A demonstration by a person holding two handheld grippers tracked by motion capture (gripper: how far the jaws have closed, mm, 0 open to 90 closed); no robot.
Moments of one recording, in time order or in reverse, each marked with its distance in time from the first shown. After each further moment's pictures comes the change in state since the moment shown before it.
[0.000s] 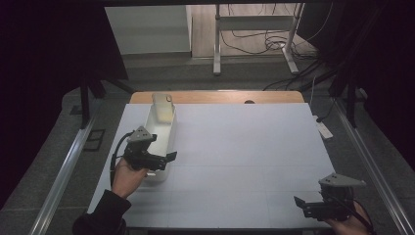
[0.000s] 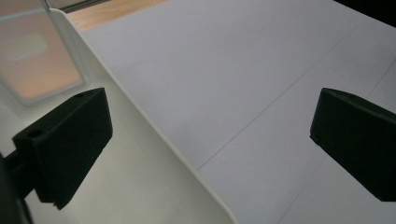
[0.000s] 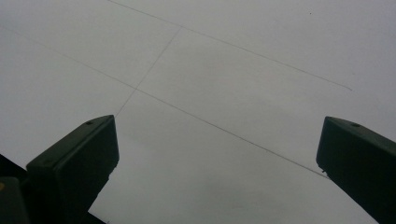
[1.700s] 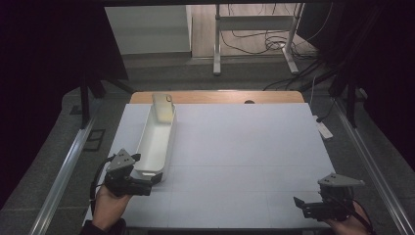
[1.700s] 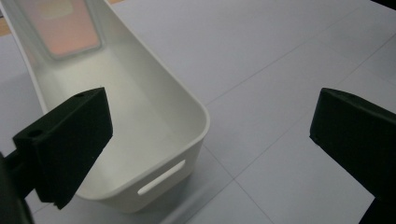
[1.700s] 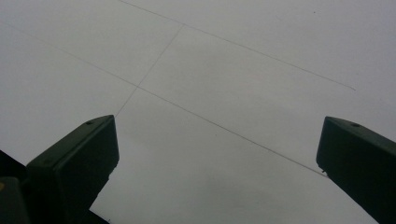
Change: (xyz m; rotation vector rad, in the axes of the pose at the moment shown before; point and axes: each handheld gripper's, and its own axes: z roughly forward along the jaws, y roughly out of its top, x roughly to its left) left arm -0.027 -0.047 -0.054 -0.007 0.074 -0.024; right arm 0.001 0.000 0.001 0.011 0.004 -0.007
